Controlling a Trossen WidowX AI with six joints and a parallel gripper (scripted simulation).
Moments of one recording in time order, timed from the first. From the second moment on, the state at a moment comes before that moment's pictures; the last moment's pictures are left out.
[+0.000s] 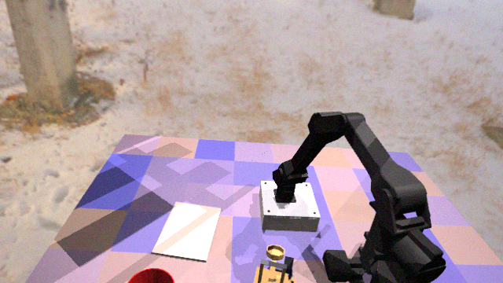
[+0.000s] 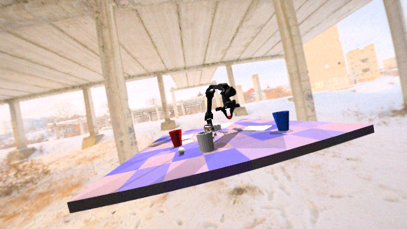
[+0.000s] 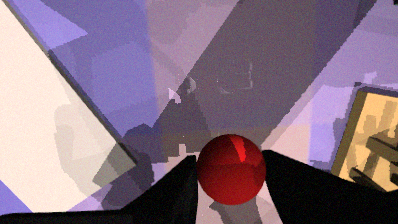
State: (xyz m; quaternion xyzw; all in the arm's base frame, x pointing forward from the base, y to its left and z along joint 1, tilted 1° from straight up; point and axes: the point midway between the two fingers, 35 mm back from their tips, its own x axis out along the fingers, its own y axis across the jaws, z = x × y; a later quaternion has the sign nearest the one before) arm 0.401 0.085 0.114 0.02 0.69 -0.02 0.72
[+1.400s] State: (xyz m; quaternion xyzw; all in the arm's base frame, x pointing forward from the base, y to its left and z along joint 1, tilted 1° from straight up) arm 0.238 -0.062 0.076 0.10 0.80 -0.09 0.59
